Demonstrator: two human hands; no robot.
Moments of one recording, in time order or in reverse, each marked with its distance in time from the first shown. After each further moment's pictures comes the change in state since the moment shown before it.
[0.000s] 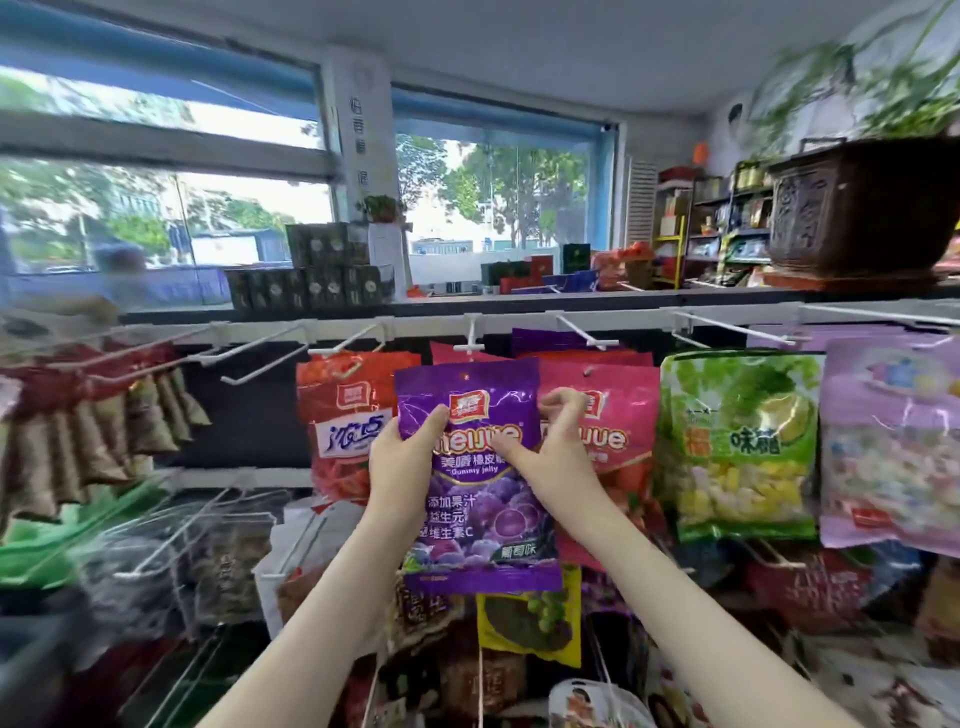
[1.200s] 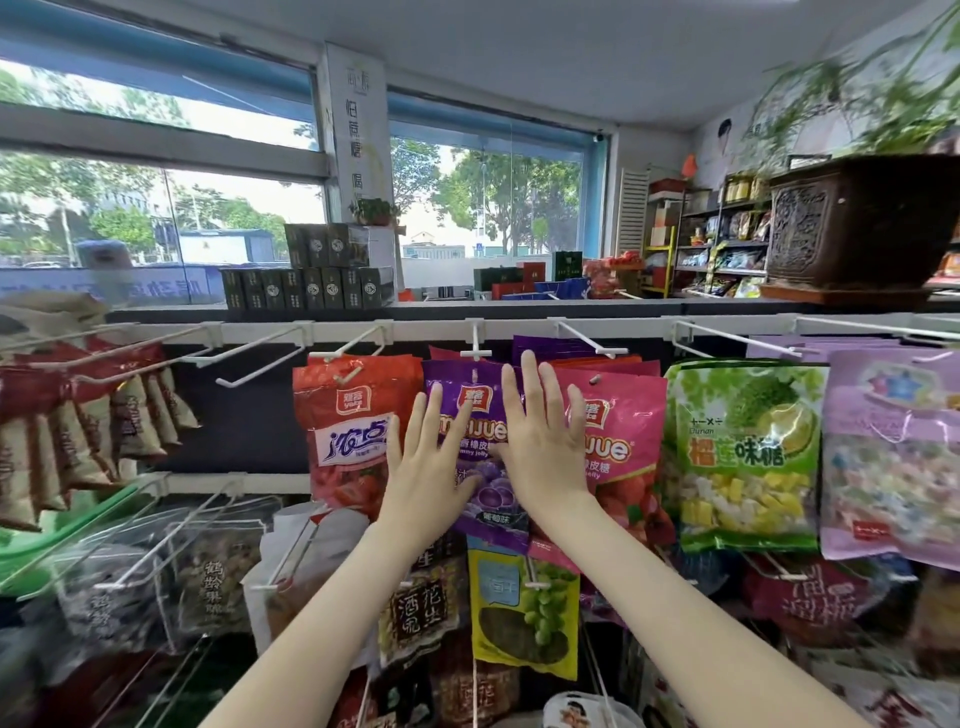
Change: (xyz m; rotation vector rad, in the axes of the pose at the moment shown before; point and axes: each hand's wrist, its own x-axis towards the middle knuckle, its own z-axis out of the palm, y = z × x) left_hand 0.045 -0.055 -0.019 1.453 -0.121 0.888; right_hand 0.033 0.024 0.024 -1.266 0.182 -0.357
